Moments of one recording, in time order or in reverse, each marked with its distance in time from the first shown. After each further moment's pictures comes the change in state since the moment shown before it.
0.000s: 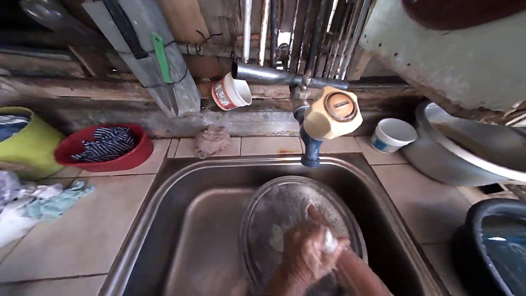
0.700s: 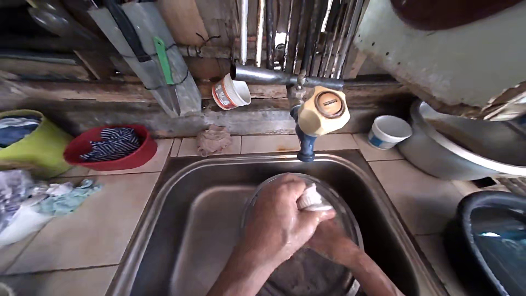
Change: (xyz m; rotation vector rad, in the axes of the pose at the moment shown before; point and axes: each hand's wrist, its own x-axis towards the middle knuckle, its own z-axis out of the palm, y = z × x) left_hand 0.095 0.064 -0.122 -0.042 -0.327 -0.107; right_hand 0.021 0.041 -0.039 -0.690 -0.208 -0.420
